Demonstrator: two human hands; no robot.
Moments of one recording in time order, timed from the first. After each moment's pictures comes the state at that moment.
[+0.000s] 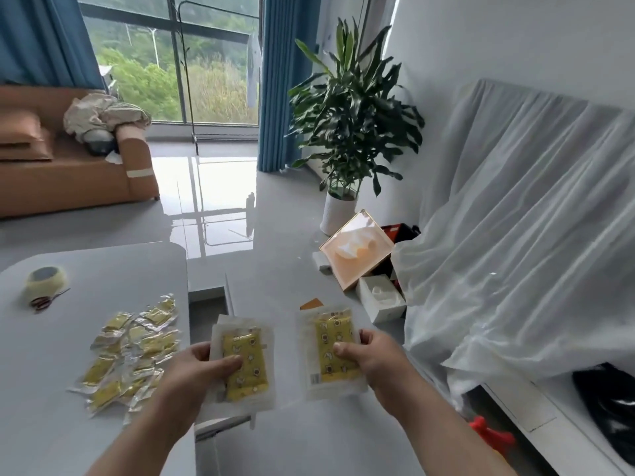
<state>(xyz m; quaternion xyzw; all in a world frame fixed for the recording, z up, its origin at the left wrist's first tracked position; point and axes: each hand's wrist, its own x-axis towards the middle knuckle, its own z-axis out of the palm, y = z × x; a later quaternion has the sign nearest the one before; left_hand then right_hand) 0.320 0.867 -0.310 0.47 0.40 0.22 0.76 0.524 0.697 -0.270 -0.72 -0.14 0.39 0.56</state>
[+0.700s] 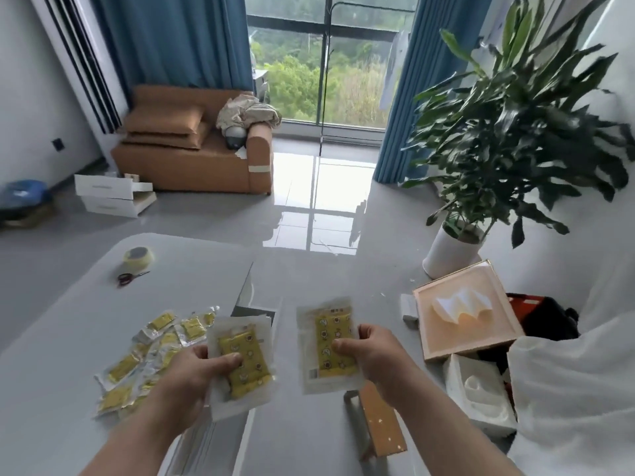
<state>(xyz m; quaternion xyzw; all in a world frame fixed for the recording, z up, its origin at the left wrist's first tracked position) 0.546 1.012 -0.324 0.33 0.52 0.36 0.70 0.810 0.961 -0.296 -0.64 -0.30 0.56 0.43</state>
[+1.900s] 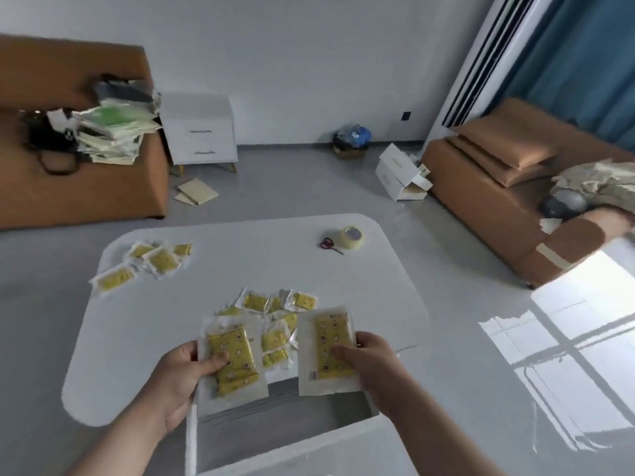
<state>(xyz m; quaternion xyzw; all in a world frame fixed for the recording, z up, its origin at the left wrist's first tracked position) 0.508 1.128 -0.402 -0.11 0.63 0.66 0.38 0.661 1.358 -0.372 -0.45 -0.61 0.65 -0.01</state>
